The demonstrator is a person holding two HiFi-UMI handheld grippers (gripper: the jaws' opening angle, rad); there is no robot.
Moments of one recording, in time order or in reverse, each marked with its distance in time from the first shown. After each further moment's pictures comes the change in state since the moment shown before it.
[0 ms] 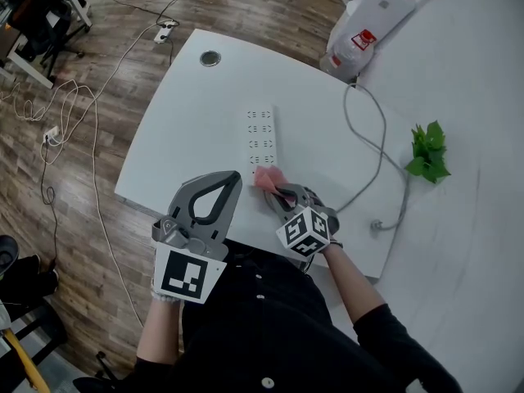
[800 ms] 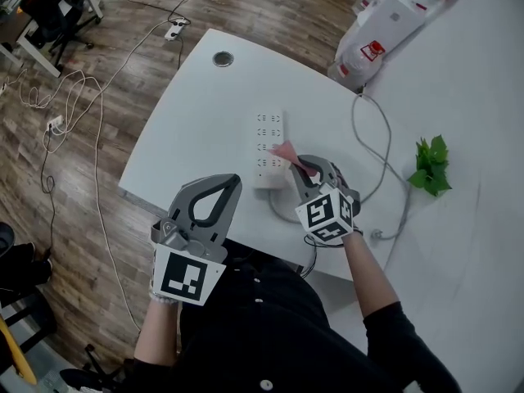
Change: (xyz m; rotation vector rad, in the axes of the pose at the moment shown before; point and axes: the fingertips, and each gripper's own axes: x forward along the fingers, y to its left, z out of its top) left arm -0.013 0.009 -0.009 -0.005 0.019 0.047; right arm -0.033 -0.094 0.050 -0.077 -0.089 -0.195
